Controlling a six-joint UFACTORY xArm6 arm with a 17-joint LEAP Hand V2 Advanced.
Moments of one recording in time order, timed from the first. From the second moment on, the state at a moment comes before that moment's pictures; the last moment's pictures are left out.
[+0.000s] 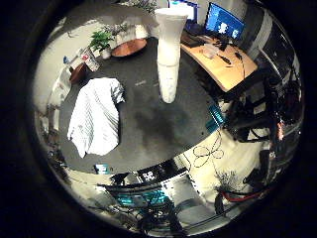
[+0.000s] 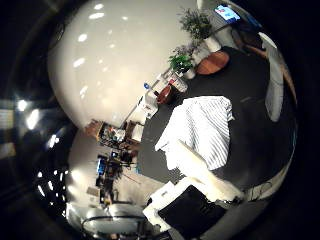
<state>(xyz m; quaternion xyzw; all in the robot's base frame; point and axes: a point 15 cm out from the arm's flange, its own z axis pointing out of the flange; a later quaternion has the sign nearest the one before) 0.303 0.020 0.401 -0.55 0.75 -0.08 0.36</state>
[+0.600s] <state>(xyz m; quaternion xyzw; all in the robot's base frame) 0.300 0.022 0.408 -0.55 0.74 -0.09 0.37</state>
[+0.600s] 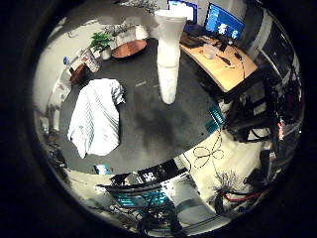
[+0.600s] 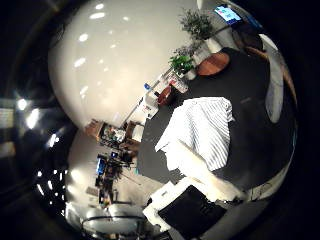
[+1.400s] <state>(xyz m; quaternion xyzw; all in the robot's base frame) 0.268 -0.060 0.503 -0.48 0.75 -0.26 0.37</state>
